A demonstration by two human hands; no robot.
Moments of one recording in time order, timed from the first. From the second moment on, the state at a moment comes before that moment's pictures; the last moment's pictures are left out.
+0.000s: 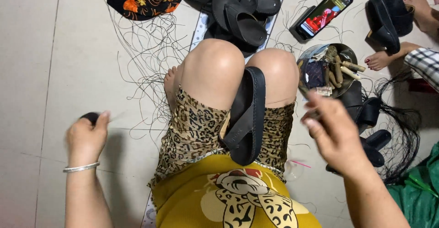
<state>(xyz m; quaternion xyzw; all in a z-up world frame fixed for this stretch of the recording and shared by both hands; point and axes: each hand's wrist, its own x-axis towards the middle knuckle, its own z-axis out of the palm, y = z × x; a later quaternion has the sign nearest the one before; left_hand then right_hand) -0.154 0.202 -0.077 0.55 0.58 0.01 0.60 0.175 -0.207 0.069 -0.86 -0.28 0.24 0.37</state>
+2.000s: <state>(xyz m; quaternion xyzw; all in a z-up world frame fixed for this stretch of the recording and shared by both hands) 0.028 0.027 0.040 0.89 -0.08 0.14 0.44 0.163 -0.151 0.066 -0.79 -0.58 0.20 0.03</state>
